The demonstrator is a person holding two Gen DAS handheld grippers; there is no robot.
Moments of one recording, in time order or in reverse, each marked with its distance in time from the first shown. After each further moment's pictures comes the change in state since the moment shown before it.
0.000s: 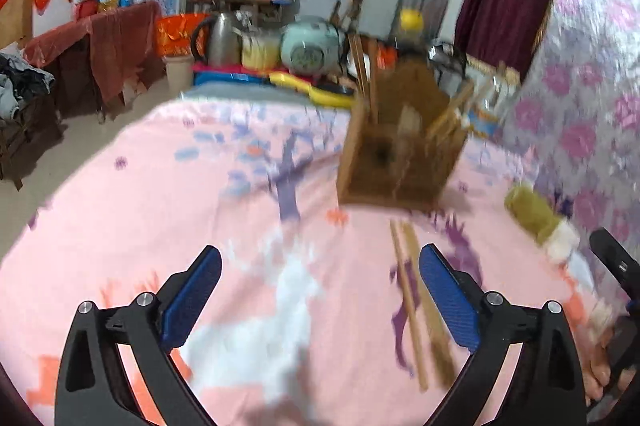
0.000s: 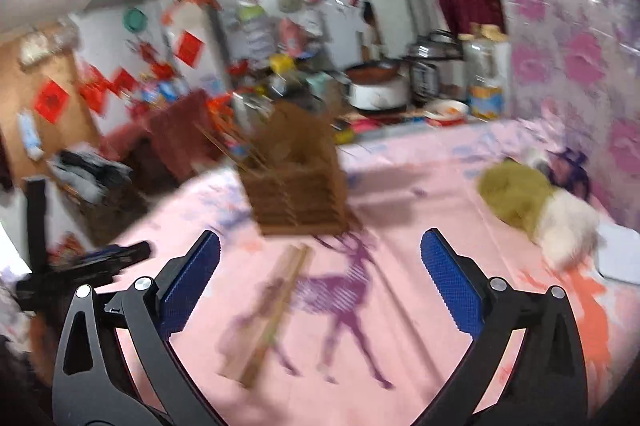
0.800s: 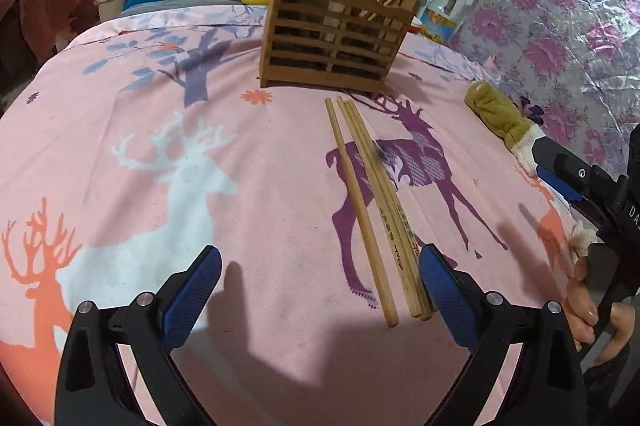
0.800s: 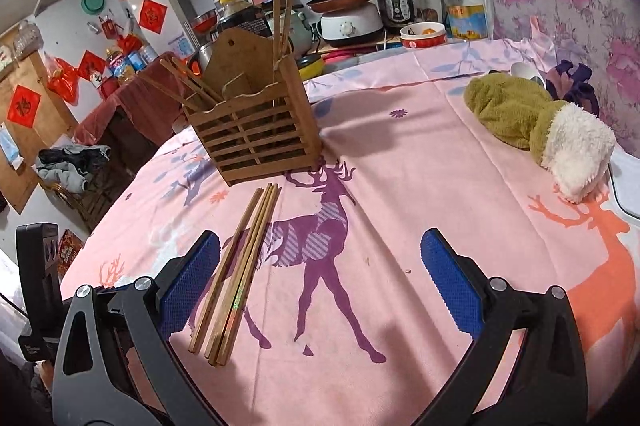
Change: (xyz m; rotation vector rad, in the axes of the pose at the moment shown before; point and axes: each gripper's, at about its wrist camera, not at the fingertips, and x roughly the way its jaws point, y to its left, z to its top) left arm 0.054 -0.032 -0.044 0.079 0.296 -0.187; right arm 0.043 -0.024 -0.019 0.131 0.216 -0.010
